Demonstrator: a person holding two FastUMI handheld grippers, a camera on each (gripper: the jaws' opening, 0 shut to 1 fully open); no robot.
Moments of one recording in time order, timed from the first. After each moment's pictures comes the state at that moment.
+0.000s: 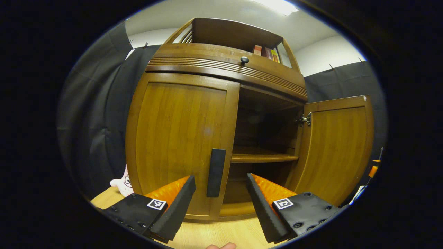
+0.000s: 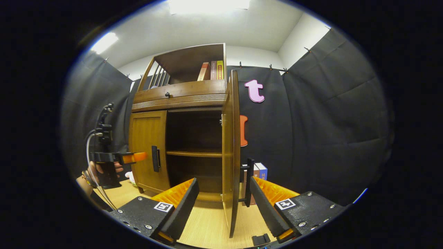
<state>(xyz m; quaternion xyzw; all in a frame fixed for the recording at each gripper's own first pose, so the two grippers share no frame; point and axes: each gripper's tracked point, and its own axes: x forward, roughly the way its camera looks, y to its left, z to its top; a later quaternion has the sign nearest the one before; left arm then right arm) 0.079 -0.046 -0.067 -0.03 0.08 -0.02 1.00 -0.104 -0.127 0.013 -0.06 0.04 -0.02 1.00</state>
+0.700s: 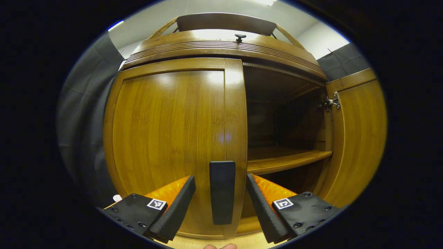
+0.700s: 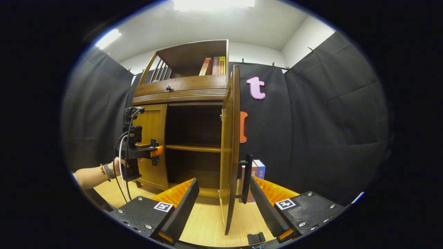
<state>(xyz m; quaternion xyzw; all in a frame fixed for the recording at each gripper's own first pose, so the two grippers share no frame) 0.172 -0.041 -0.091 0.05 0.07 0.02 1.00 -0.107 -0.136 0.003 -0.07 0.06 -0.02 1.00</state>
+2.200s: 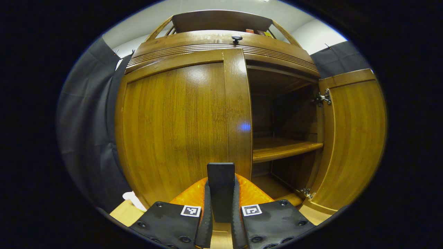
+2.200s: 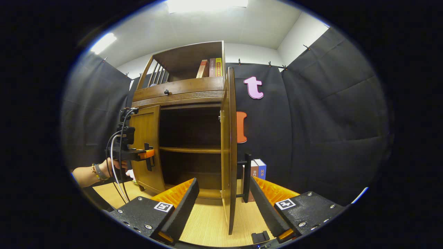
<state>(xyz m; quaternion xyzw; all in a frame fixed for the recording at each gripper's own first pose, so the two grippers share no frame) 0.113 -0.038 -0.079 0.06 0.12 0.01 0.99 -0.111 -0.136 0.007 -0.05 0.06 -0.02 1.00</state>
